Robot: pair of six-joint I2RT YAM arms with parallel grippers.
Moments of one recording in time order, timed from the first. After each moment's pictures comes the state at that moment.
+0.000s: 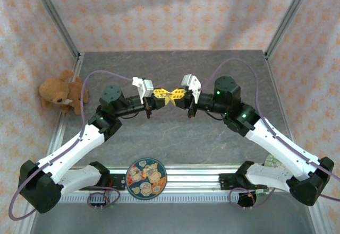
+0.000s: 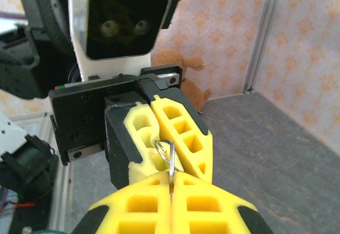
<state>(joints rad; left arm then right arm) -0.51 1.06 0.81 0.30 0.68 -0.13 0.75 1.06 1.09 -0.19 -0.49 -0.17</state>
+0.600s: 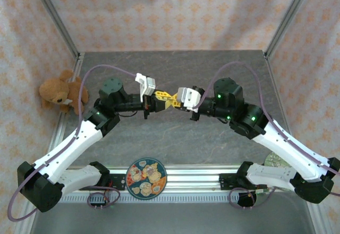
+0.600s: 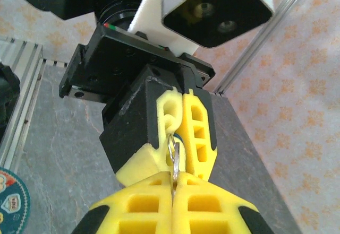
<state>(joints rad) -0.50 1.08 0.94 0.08 0.85 -0.16 0.89 1.05 1.25 -0.48 -0.30 -0.57</state>
